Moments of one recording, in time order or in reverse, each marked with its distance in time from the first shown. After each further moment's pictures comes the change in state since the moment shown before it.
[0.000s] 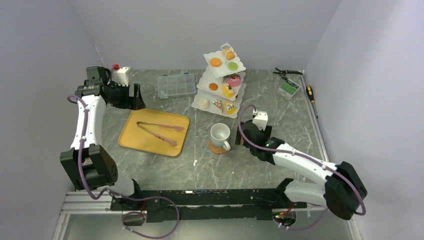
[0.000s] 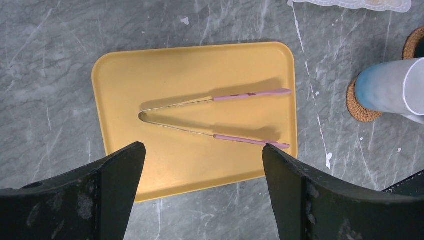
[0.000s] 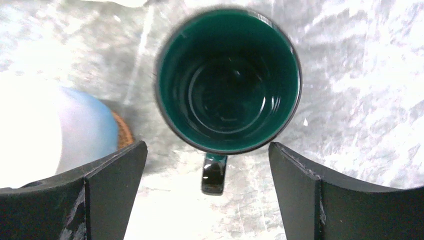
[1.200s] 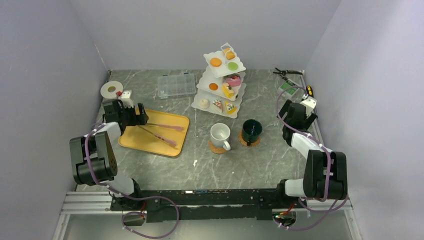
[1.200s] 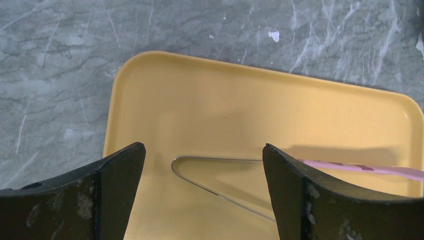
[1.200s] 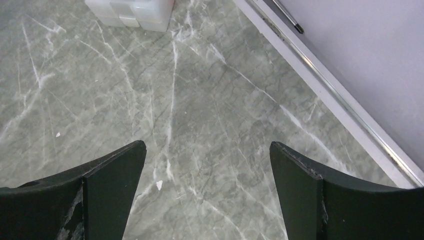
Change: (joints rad) left arm 0.027 0.060 -0.666 0.986 -0.131 -0.202; right arm -0.817 0.174 0.018 0.529 -0.172 -0.358
